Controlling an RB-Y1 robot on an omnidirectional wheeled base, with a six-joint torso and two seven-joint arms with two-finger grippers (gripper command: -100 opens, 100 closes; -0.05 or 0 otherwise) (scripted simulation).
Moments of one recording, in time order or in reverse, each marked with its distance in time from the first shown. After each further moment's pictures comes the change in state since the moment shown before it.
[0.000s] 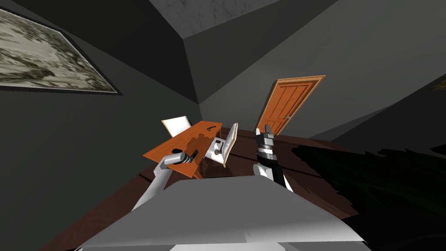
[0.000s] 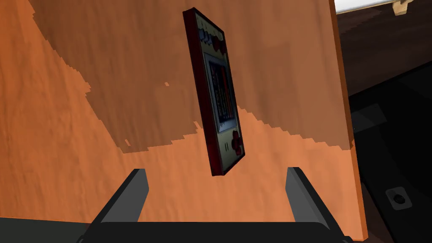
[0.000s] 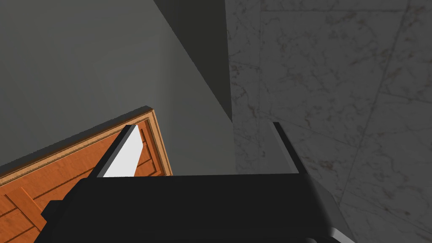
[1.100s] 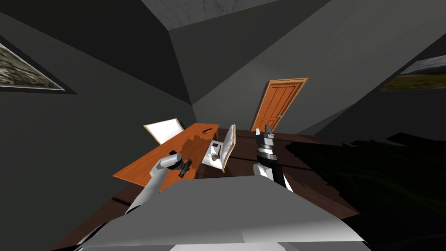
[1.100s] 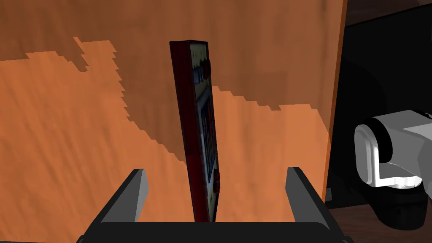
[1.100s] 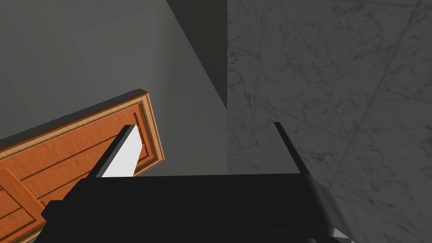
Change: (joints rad) left arm -0.043 0.046 0.057 0.183 0.074 0.260 0.154; right arm 0.000 0.000 0.000 0.000 0.000 0.000 0.000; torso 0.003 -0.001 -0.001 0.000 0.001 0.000
